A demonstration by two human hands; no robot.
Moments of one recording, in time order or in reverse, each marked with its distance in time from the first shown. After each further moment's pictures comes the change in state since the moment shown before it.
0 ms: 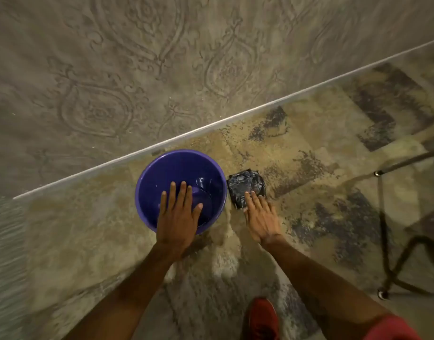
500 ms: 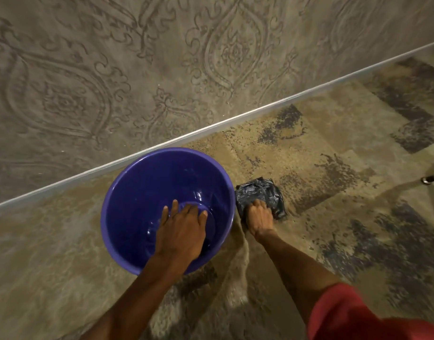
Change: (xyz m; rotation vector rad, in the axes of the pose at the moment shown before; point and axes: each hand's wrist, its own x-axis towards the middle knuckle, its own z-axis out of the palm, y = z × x) left_hand 0.083 0.004 0.086 -0.122 -0.151 -0.039; right_hand 0.176 0.022 0.138 -0.130 0.001 0.068
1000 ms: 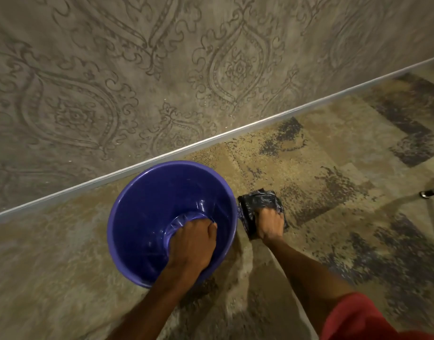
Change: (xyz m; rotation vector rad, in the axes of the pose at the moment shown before) left_hand -0.003 0.020 -0.011 -0.208 0.124 -0.056; right_hand 0.000 0.016 -0.034 0.147 0.154 0.140
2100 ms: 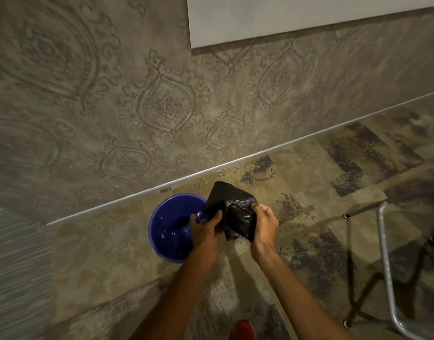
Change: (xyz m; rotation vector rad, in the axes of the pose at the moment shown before) left_hand -0.139 0.168 -0.229 -1.695 0.052 -0.723; right_hand -0.225 -0.054 -0.419 1.768 0.110 0.410
